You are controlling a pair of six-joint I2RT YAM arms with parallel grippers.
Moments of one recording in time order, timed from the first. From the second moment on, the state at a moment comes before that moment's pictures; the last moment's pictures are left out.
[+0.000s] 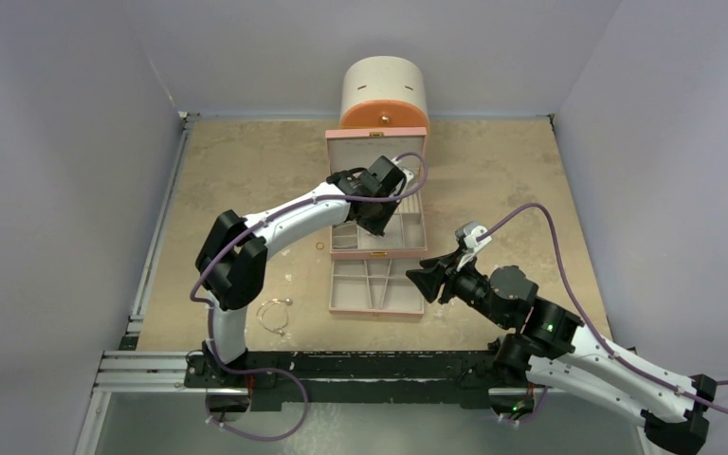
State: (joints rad) left arm -0.81 1.93 1.61 -0.72 -0.06 -0.18; right arm 1.01 0.49 0.50 -0.21 0.21 0.38
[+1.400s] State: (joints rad) left arm -0.81 1.95 1.61 -0.70 -0.09 -0.18; right arm 1.01 0.47 0.50 -0.21 0.21 0.39
